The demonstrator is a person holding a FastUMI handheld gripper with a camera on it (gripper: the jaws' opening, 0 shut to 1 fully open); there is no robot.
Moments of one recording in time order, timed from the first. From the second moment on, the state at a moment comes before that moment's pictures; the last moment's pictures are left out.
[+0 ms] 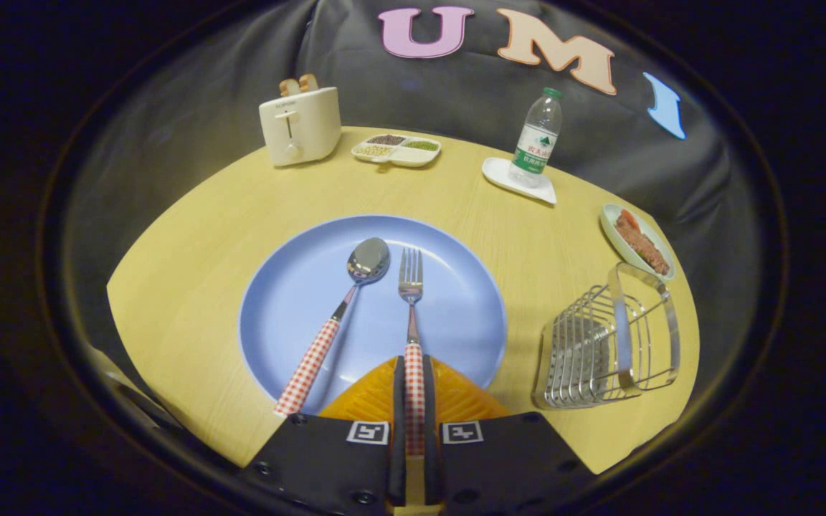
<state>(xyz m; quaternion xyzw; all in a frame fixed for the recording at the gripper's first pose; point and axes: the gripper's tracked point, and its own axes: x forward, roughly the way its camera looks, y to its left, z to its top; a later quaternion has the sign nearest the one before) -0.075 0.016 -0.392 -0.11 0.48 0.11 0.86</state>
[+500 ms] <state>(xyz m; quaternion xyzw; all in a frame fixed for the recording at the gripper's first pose) -0.072 0.002 -0.351 -0.11 0.48 0.13 0.86</state>
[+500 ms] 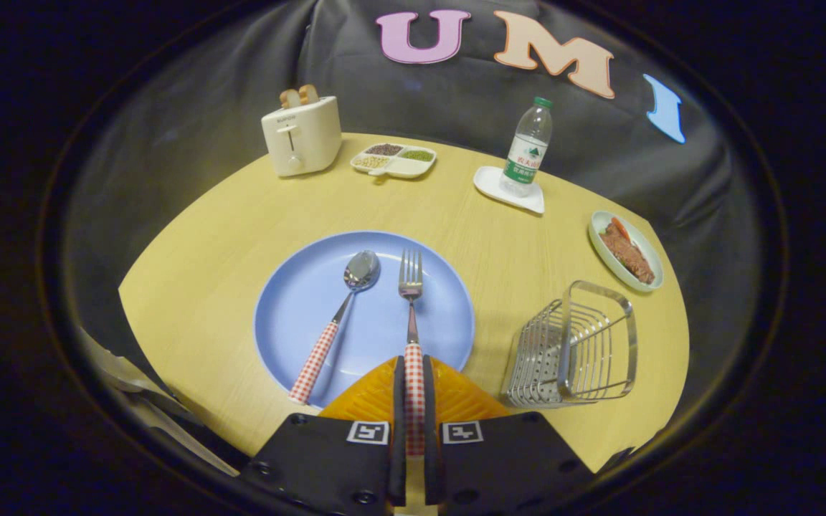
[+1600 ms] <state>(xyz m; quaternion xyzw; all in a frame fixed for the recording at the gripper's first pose) -0.067 -0.133 -0.263 -0.19 0.52 0.19 0.81</state>
